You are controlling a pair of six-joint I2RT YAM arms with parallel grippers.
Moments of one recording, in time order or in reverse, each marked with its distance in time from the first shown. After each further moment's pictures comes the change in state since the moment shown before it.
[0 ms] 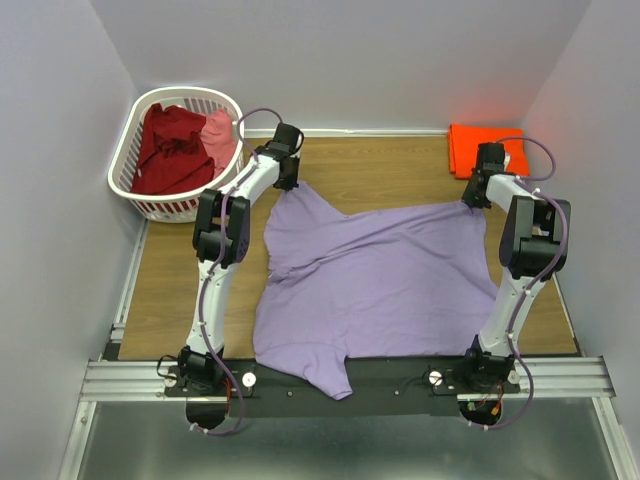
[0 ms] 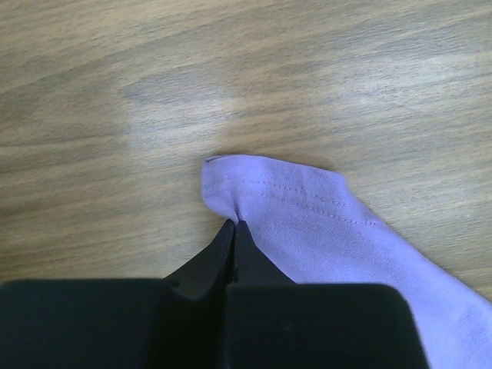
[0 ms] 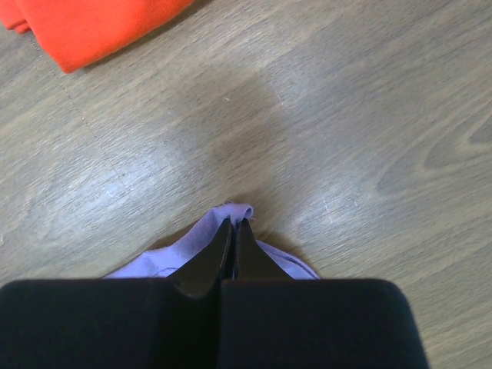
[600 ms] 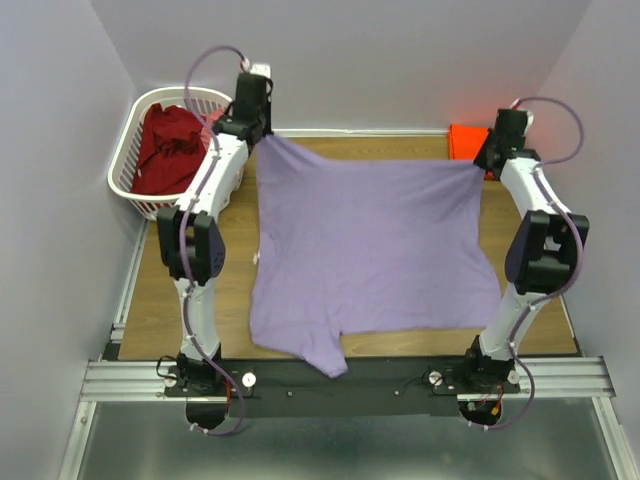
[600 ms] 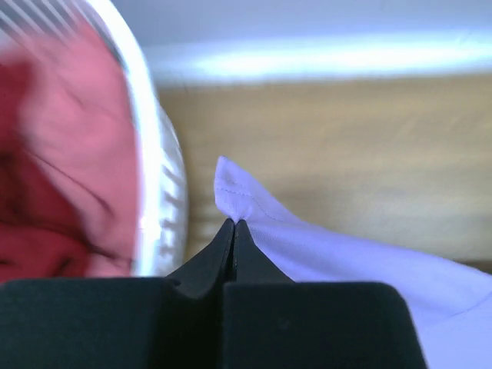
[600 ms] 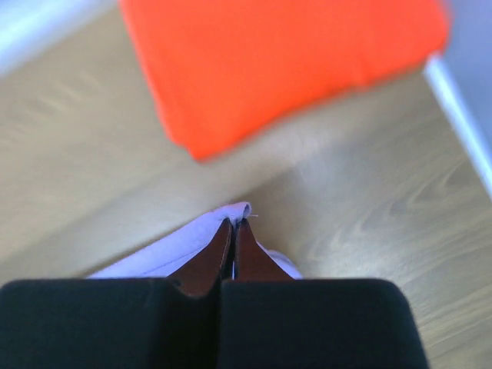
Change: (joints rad) left arm 0.066 -0.247 0.043 0.050 -0.127 0.054; right arm 0.000 -0.116 0.130 -0.035 -0.015 0.017
